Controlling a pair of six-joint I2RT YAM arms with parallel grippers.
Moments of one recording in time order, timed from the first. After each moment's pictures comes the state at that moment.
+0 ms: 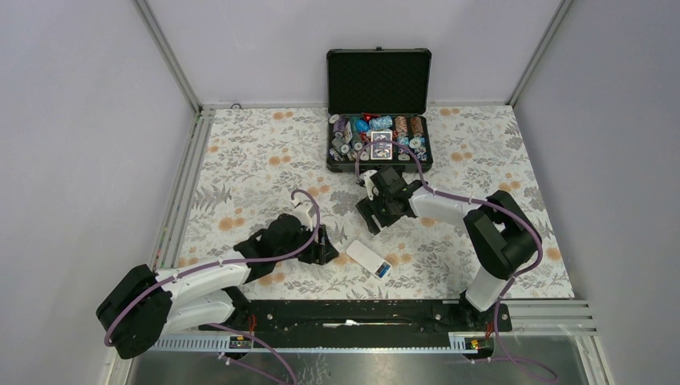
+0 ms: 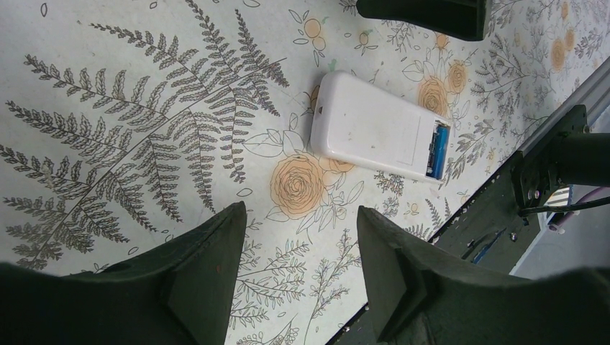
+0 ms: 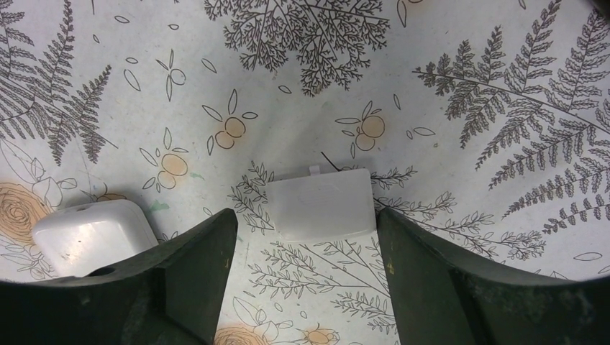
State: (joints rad) left arm -0.80 1.05 0.34 0.08 0.15 -0.64; right arm 0.66 1.72 0.97 -0.38 -0.07 0.01
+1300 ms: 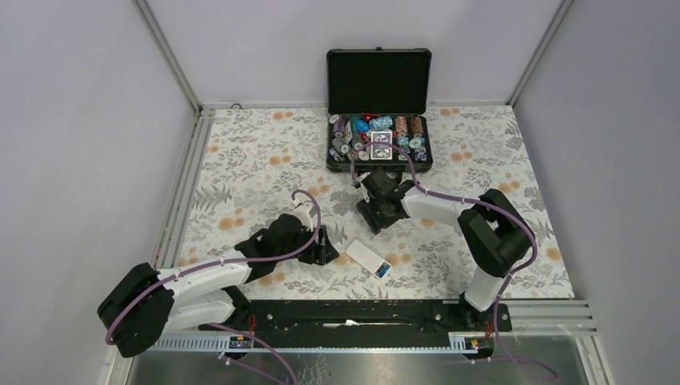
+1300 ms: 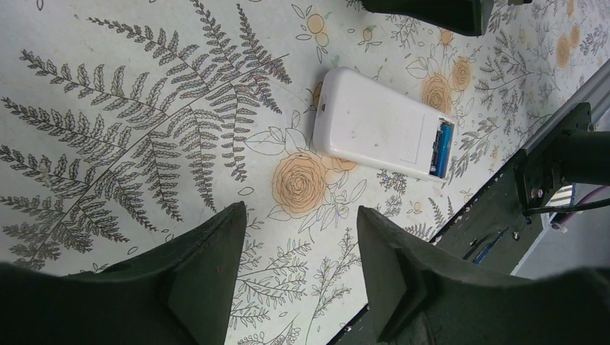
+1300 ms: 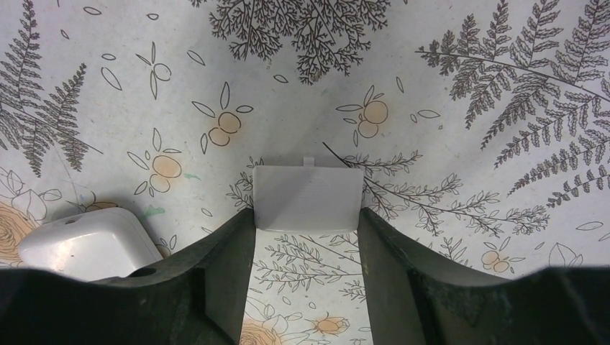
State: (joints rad) left arm -0.80 1.06 0.34 0.08 0.15 -0.64; right arm 0.71 1.75 1.02 -0.45 0.04 0.08
